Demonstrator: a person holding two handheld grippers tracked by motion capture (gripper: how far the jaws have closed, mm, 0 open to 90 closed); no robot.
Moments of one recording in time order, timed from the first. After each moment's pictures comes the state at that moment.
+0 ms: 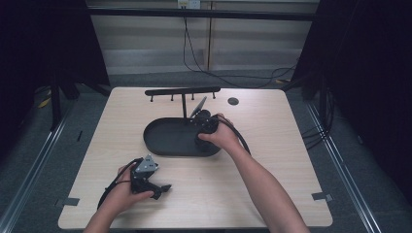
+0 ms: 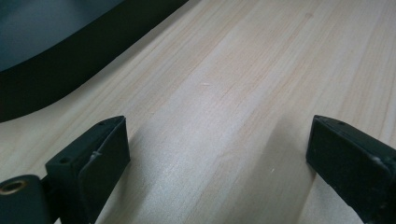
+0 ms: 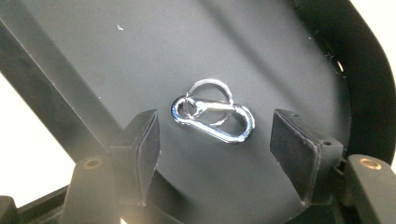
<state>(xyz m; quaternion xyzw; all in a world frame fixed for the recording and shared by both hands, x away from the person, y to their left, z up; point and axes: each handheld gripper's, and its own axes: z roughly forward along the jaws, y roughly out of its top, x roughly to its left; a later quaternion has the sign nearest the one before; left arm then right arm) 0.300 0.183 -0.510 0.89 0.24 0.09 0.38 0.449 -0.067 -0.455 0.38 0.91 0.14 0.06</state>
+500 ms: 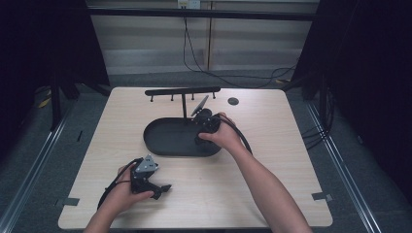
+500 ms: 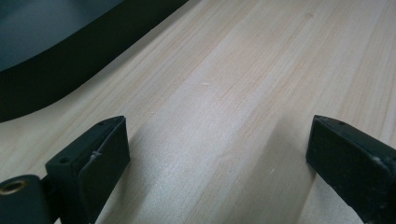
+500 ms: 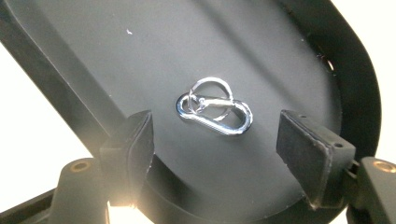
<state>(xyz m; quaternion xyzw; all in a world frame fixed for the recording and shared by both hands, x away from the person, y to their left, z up) 0.300 0.183 -0.510 0.89 0.25 0.09 0.38 0.444 -0.070 -0.445 0.39 0.91 0.15 0.06</state>
